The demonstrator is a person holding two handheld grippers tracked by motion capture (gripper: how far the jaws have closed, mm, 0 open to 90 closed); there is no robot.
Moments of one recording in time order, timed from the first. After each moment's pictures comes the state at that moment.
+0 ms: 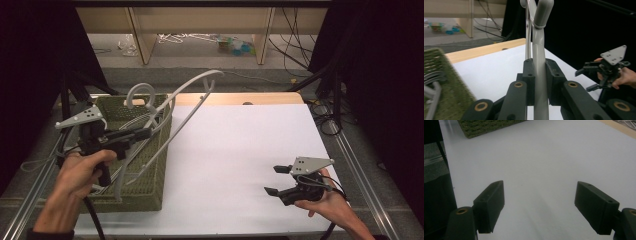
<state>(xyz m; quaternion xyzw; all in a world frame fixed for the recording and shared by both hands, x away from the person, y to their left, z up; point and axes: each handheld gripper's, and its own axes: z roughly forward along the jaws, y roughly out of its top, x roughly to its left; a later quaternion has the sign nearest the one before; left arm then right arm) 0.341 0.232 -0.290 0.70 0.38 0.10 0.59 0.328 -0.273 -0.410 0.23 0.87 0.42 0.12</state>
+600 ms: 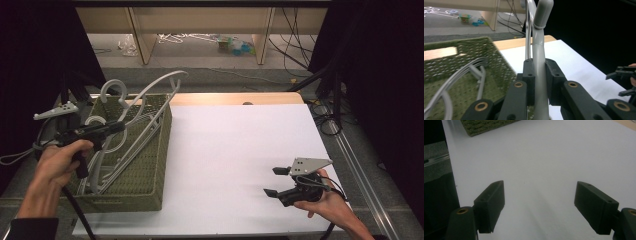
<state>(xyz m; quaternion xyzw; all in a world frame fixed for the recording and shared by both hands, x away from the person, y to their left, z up) 0.367 0.298 -0.309 0.69 0.45 0.13 0.56 0.328 -0.272 -0.415 0.24 0.87 0.42 0.11</state>
